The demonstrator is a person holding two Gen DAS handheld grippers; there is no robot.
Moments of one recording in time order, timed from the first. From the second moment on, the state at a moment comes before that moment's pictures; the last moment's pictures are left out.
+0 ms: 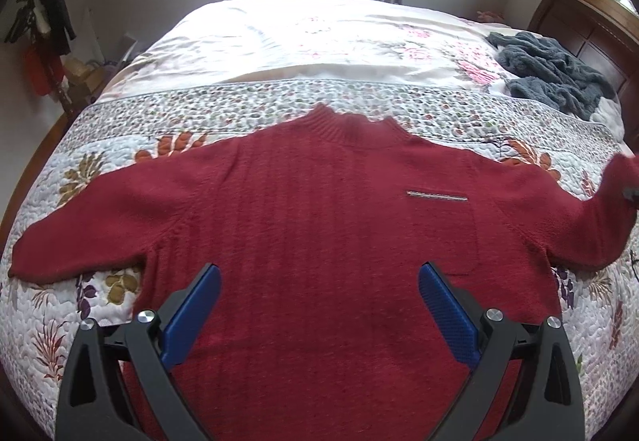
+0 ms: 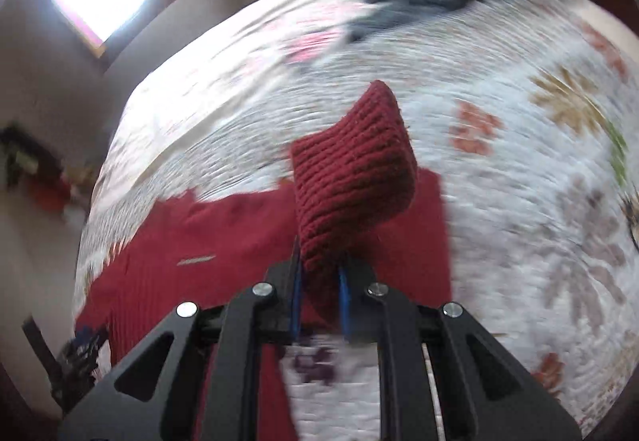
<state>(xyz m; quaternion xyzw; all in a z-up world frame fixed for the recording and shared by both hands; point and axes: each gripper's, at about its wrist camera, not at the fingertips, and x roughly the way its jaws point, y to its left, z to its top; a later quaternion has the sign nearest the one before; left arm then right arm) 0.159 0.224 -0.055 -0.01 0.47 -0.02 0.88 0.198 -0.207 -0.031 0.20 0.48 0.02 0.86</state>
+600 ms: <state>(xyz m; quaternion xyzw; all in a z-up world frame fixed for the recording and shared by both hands) 0.165 0.268 -0.066 -0.04 0.49 -0.01 0.87 0.233 -0.010 -0.107 0.04 0.55 0.12 0.83</state>
